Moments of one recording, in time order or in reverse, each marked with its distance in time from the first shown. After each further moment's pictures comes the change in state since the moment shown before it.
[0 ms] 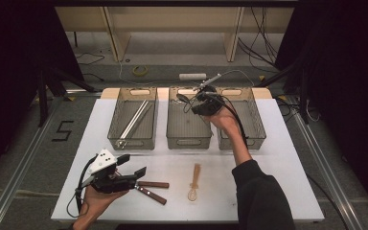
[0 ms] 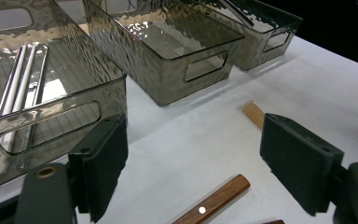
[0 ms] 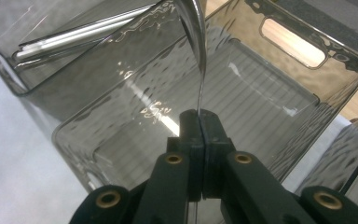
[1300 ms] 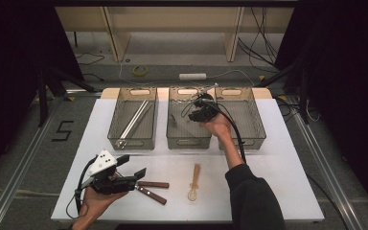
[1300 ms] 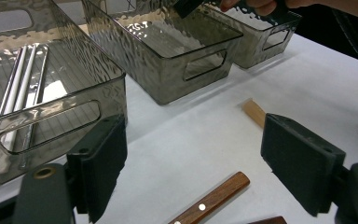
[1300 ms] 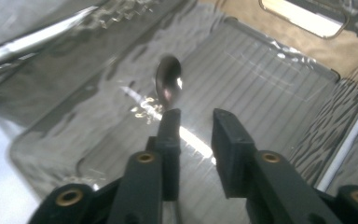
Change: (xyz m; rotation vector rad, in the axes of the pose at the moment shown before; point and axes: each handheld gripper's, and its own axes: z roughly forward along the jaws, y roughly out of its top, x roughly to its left) left arm -0.002 -0.001 -0.001 0.001 0.003 0.011; right arm -0.001 -0.020 0.034 -0.012 -0.017 0.096
